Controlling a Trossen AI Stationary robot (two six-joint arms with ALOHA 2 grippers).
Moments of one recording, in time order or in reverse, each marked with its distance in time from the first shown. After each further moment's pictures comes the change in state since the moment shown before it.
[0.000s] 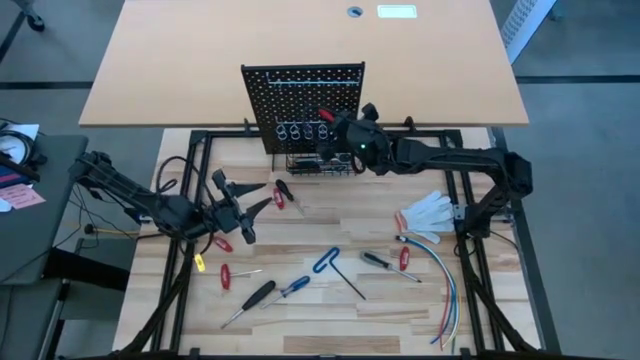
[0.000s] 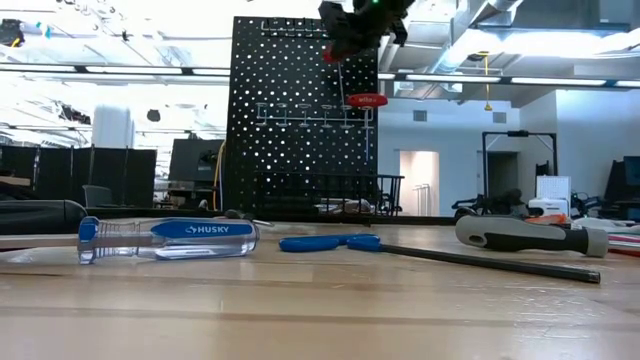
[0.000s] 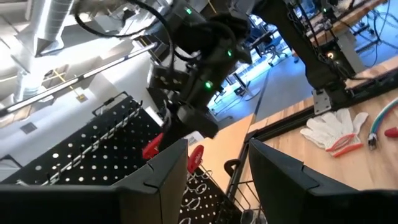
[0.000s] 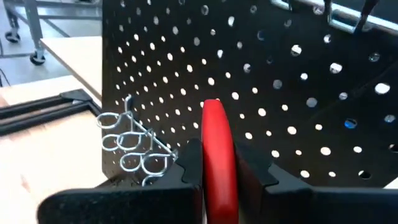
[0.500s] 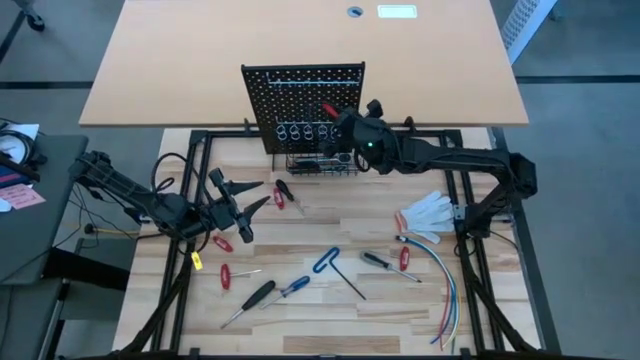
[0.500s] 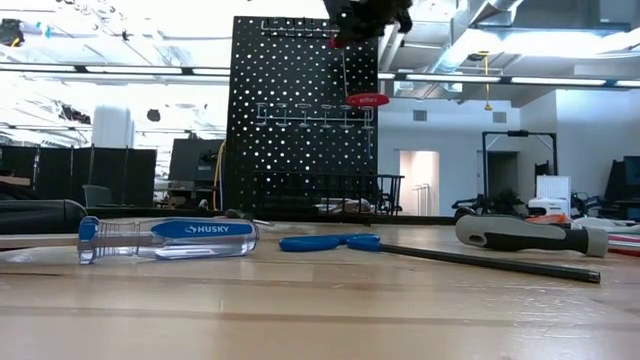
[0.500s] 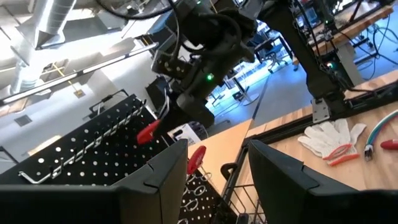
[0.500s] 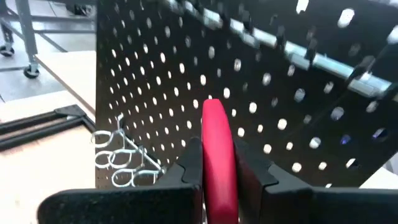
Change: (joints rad) left arm -0.004 -0.025 0.000 -0.018 -0.001 -0.039; right arm 0.006 -0.029 0.002 0.025 0.025 -0.023
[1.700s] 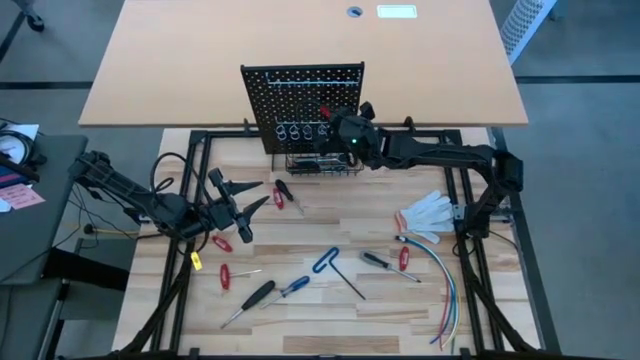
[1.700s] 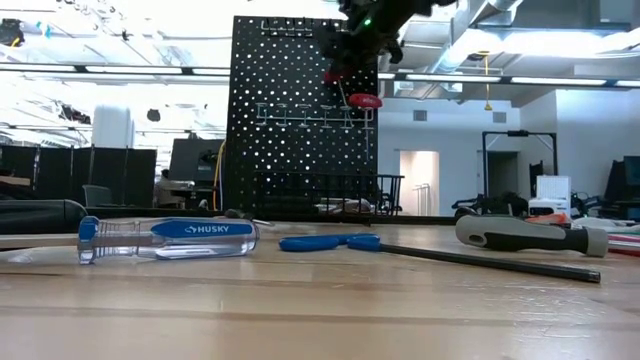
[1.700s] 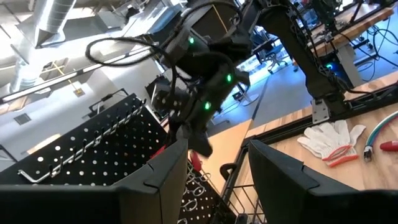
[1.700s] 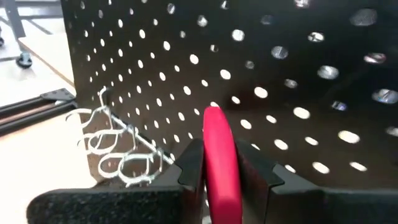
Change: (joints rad) left arm -0.001 0.000 0.000 0.005 -0.001 -0.008; right arm -0.058 0.111 0.004 -0.028 -0.056 0.120
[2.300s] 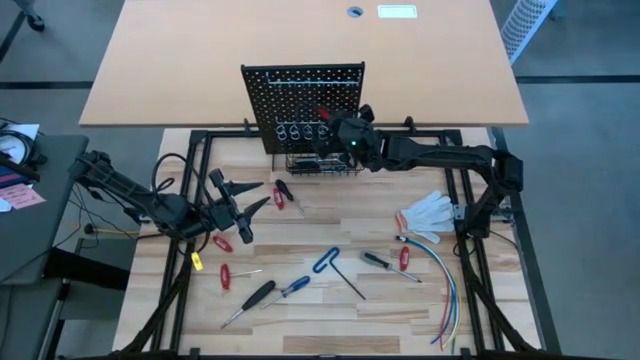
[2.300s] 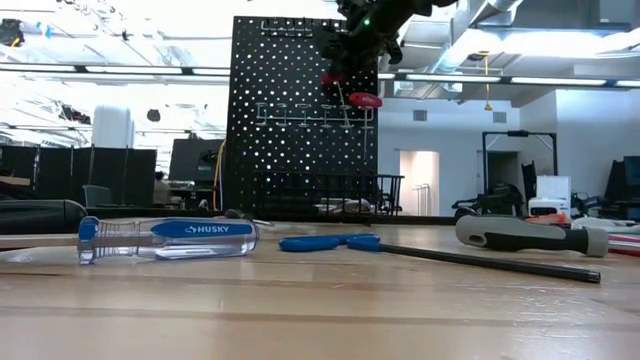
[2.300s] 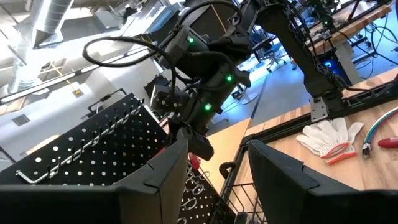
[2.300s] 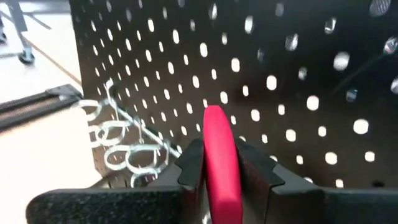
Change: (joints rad) left arm -0.003 0.000 0.000 -0.010 0.000 0.000; right arm 0.010 -0.010 -0.006 -0.001 0.012 0.004
